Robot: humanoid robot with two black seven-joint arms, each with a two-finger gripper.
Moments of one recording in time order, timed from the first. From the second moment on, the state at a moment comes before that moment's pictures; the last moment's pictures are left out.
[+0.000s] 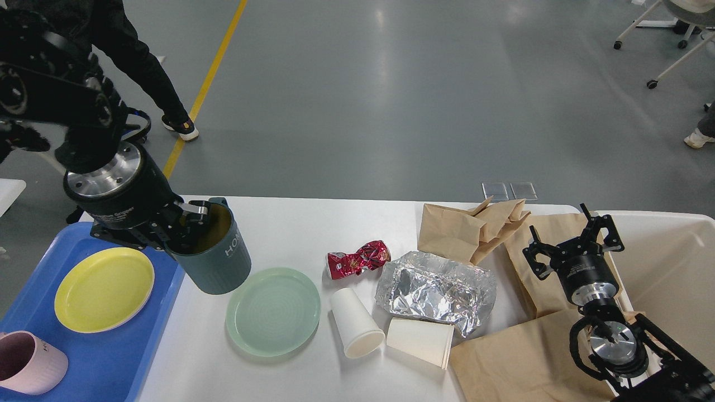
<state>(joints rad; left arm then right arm) -2.43 0.18 1.56 -1.66 -0.17 -0.68 -0.08 0.23 -0.28 1.11 0.91 -0.04 0.24 0.32</state>
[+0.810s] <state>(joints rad) -1.60 0.73 1.43 -1.26 0.33 -0.30 -0.18 0.23 -0.28 1.11 0.91 -0.04 0.24 0.32</state>
